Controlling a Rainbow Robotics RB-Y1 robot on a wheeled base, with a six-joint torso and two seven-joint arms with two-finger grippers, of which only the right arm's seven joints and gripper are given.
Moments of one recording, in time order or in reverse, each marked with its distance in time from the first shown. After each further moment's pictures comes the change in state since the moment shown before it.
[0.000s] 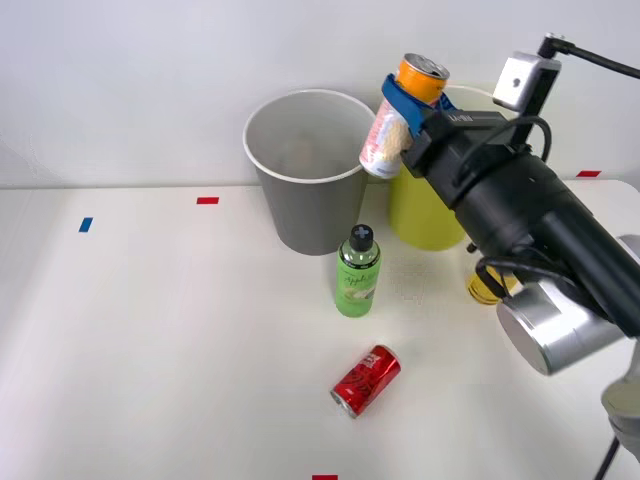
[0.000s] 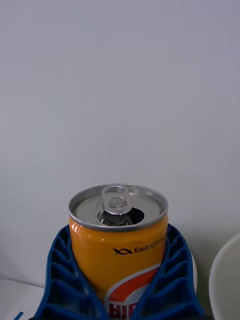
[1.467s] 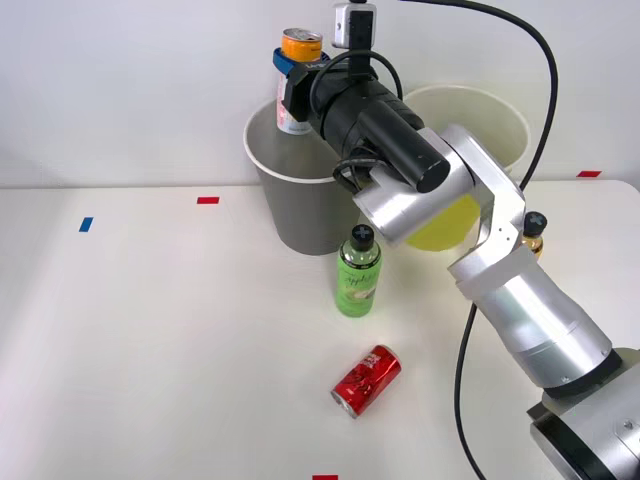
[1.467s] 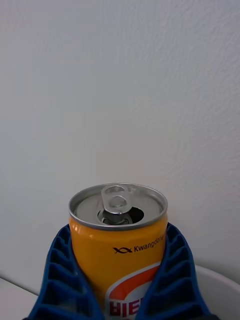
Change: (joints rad) arm -0.502 0.212 0.115 0.642 0.139 0.001 -0.003
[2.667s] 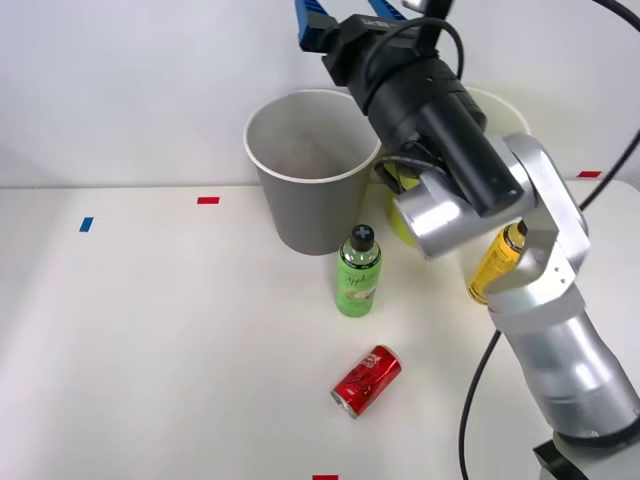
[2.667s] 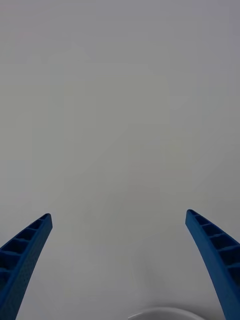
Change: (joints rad) arm 0.227 0.007 -0.139 -0.393 0.072 -0.001 -0.060
